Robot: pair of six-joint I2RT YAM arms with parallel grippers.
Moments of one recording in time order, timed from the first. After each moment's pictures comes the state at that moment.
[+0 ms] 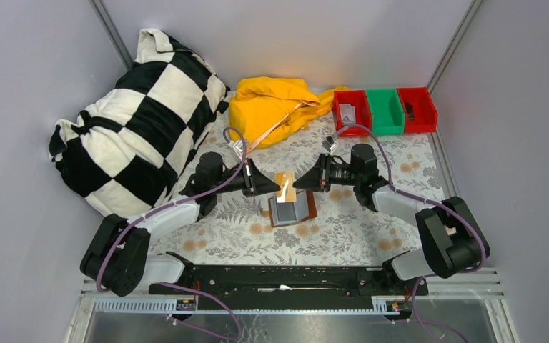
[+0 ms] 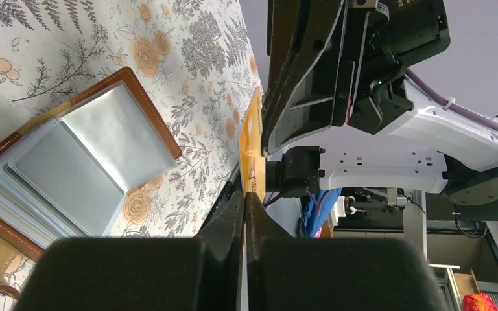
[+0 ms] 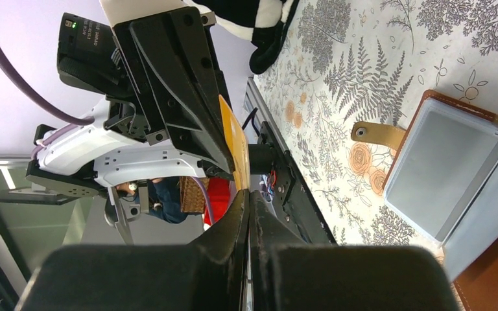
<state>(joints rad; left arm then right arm) -0.48 1.29 0.55 0.48 0.78 -1.03 0.41 1.43 0.60 0.55 -0.94 1.10</state>
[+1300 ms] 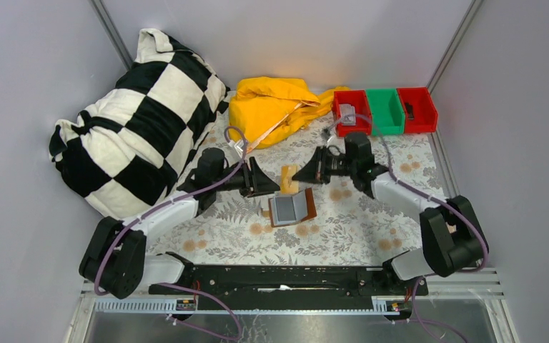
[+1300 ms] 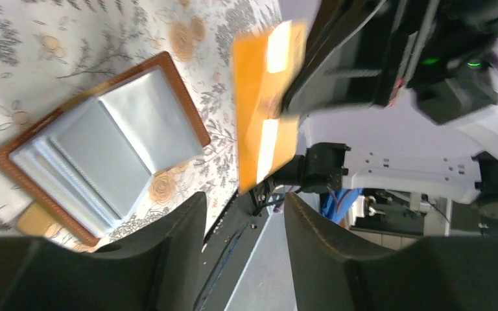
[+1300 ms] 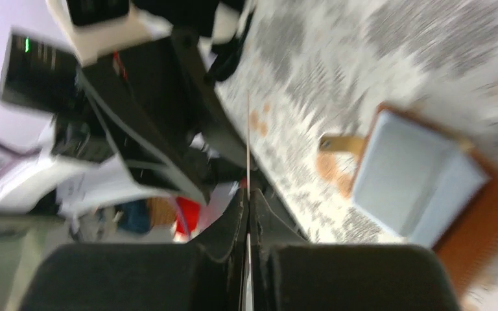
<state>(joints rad) -0.47 1.28 0.60 0.31 0.78 -0.95 0.43 1.46 0.73 0.31 -0.90 0.97</state>
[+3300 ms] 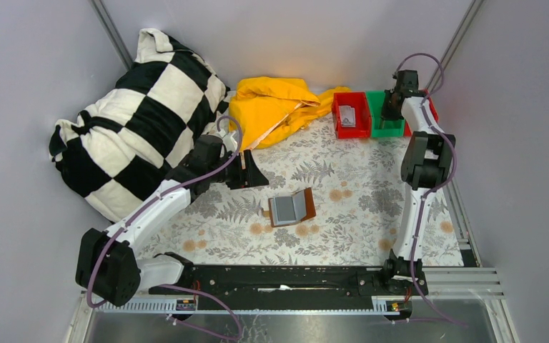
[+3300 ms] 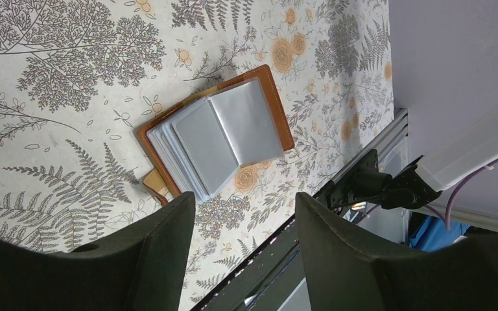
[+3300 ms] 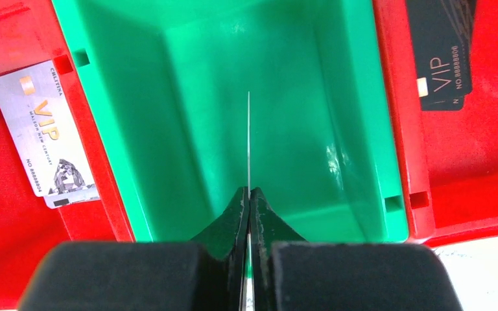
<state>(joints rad) -0.43 1.22 0.86 -0.32 0.52 -0.61 -0.11 2.37 2.08 -0.61 -0.02 0.11</state>
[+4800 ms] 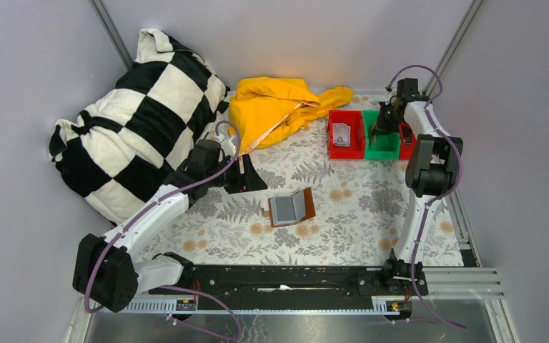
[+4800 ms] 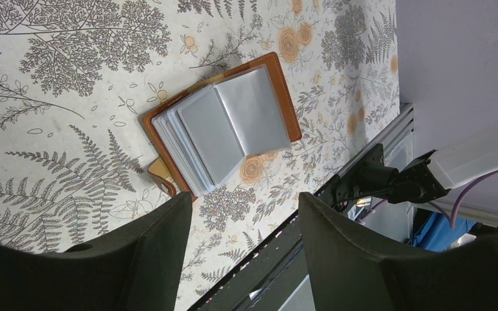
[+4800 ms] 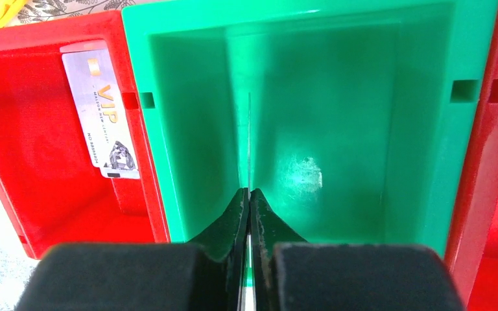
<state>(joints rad) -0.43 1.17 0.81 -0.32 0.52 -0.60 -0.11 2.20 1.85 -0.73 -0.26 0.11</state>
